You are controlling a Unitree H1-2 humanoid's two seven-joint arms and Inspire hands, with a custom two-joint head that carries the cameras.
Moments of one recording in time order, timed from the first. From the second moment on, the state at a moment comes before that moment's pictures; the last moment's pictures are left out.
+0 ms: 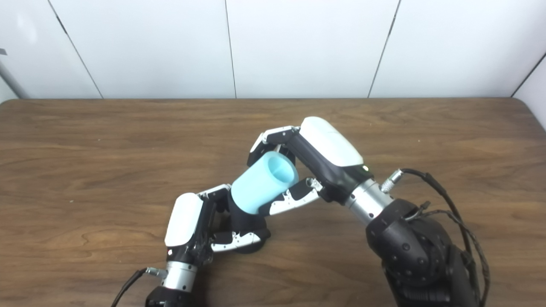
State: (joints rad) left arm 0.09 0.01 -0.39 -0.15 0.88 0.01 0.23; right arm -0.24 -0.24 0.25 -0.72 -0.62 0.34 0.55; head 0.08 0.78
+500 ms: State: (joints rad) left arm 0.09 0.01 -0.39 -0.15 0.89 0.03 0.23; right arm -0.23 -0.22 0.32 -0.65 -0.68 0.19 0.47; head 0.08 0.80
